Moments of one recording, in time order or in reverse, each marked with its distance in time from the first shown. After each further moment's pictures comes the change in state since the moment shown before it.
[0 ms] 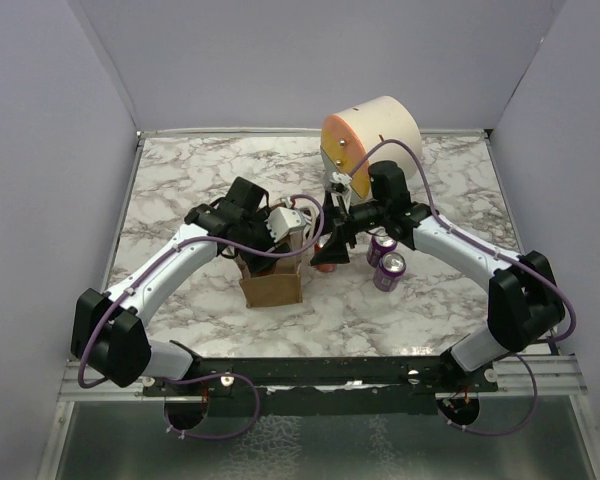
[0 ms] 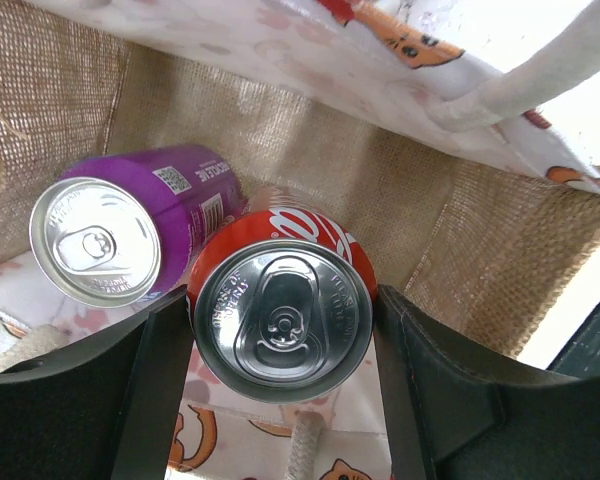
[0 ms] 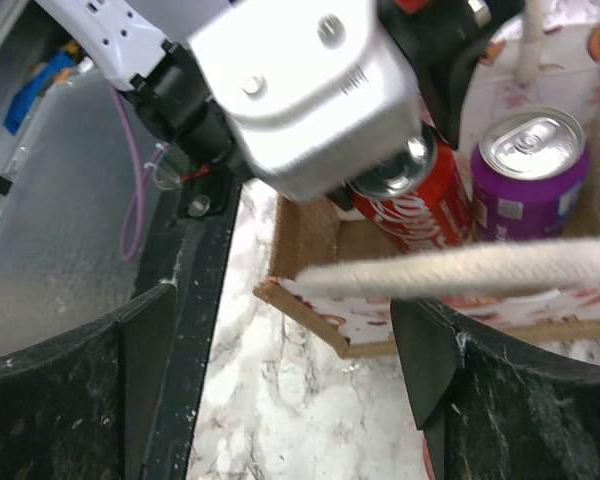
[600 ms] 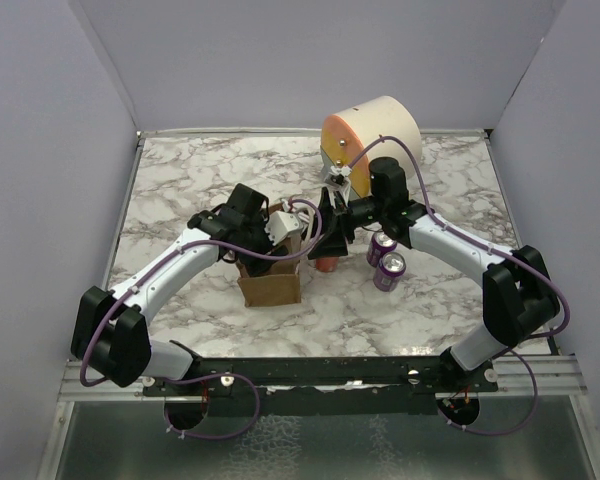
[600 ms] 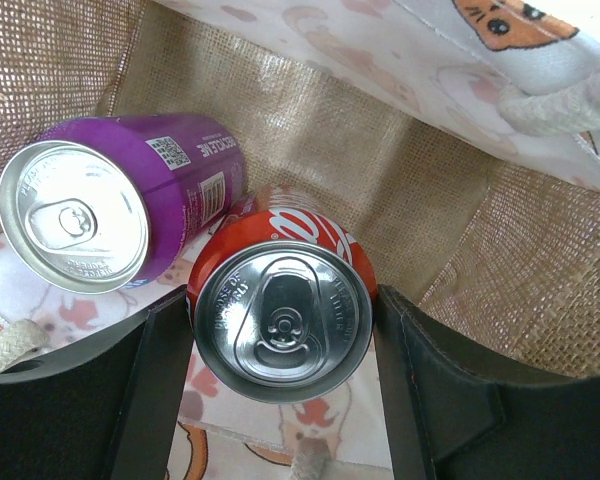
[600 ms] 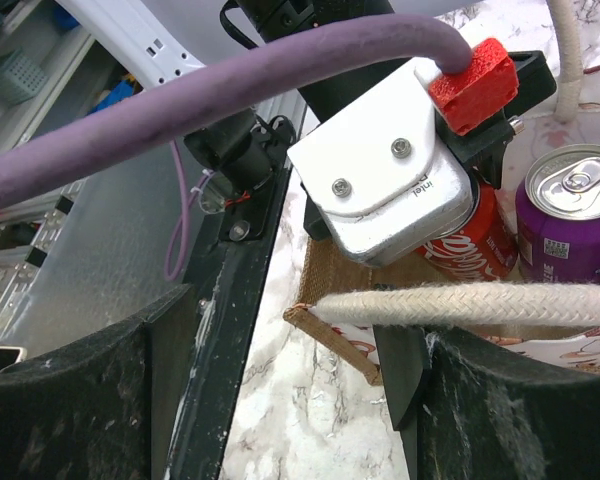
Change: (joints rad) left arm 0.000 0.000 -0.083 0.078 -0.083 -0.027; right arm 0.015 0.045 0.005 0.214 -0.097 0.229
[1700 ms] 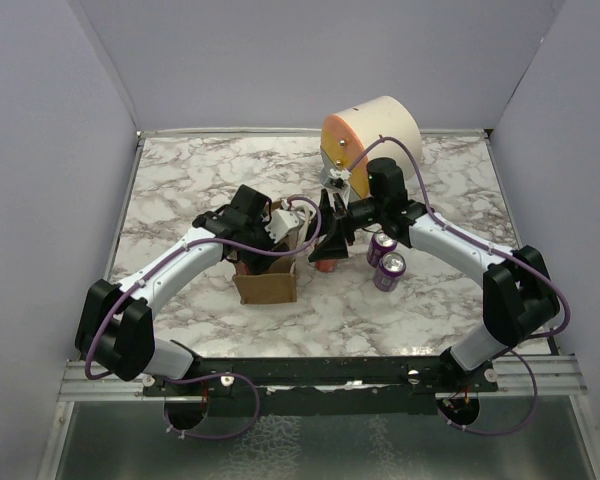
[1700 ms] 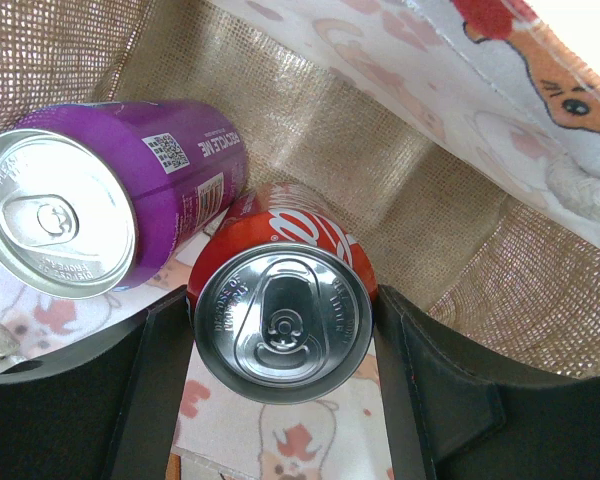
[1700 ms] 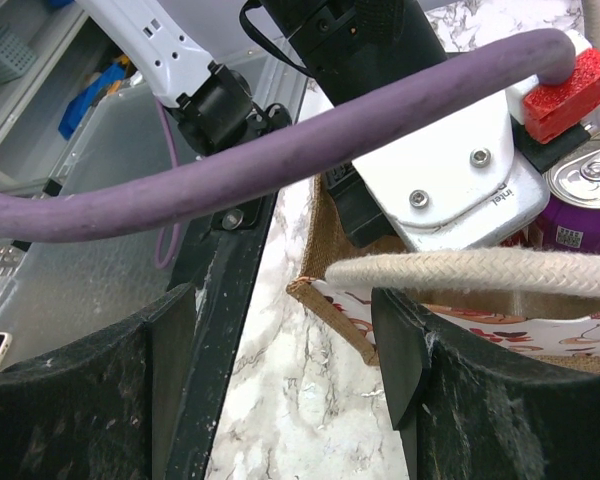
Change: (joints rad) left arm 0.000 0.036 -0.020 0.056 -0.073 -0.069; right arm 0.006 0.000 0.011 -0.084 -0.002 -0.103
